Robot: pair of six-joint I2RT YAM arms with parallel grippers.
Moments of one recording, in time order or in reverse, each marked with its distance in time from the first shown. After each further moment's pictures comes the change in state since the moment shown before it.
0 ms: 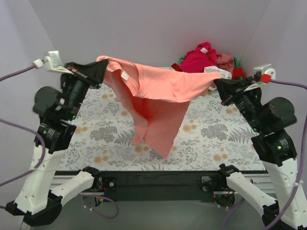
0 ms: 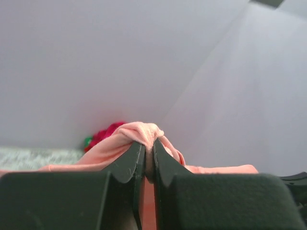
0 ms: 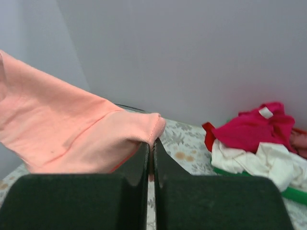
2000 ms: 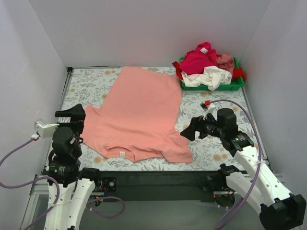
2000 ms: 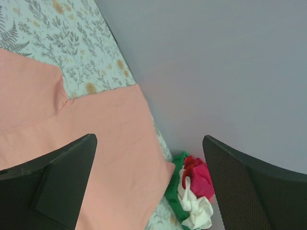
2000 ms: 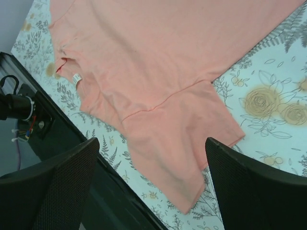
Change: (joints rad) left arm 0.320 -0.552 -0.656 -0.343 -0.432 -0.517; right arm -0.050 0.029 -0.671 -0.035 -0.477 0.099
